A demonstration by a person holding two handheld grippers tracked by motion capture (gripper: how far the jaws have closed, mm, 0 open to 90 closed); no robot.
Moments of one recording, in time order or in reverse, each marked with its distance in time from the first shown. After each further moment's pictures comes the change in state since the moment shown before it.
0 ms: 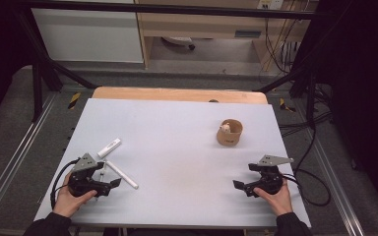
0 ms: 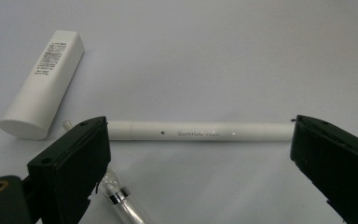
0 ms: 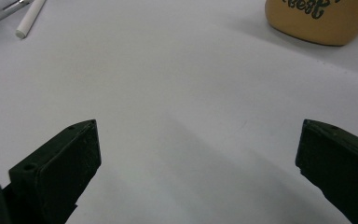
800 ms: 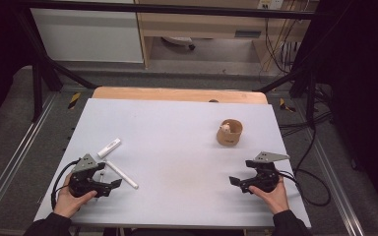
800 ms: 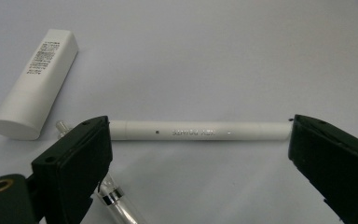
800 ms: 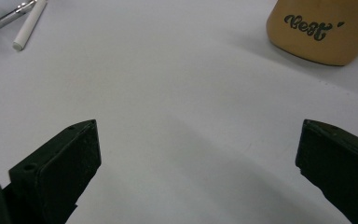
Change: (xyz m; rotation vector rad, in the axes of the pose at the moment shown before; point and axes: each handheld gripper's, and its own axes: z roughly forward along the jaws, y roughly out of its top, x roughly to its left) left arm -0.001 -0.001 0.001 -0.006 -0.011 -0.006; right arm 0.008 0.015 0.007 -0.015 -0.028 -0.002
